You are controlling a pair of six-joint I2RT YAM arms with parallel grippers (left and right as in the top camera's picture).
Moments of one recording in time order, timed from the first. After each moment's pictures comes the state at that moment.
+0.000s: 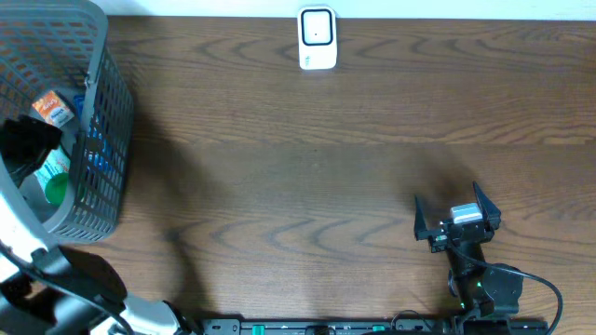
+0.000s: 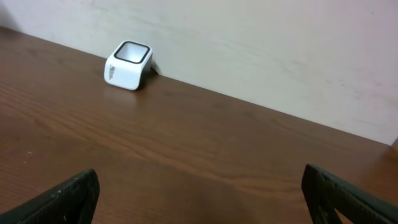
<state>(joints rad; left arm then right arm) 0.65 1.74 1.79 -1.45 -0.06 -0.54 0.02 0.01 0.01 -0.06 -0.14 -0.24</state>
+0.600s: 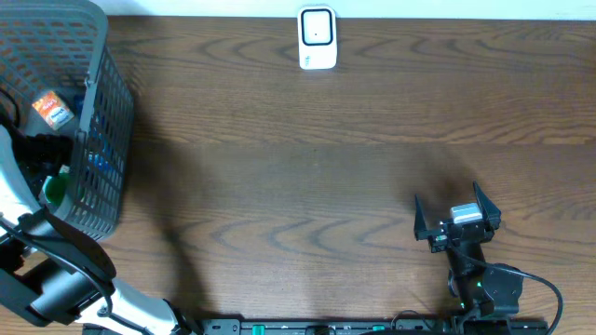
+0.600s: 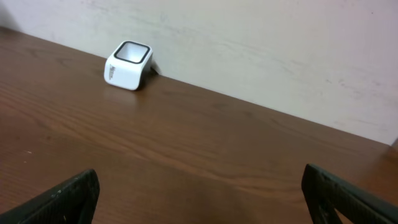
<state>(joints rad) 0.65 1.85 1.70 -1.41 -0.10 -0.72 0.02 0.01 0.01 -0.06 -0.14 -0.24</state>
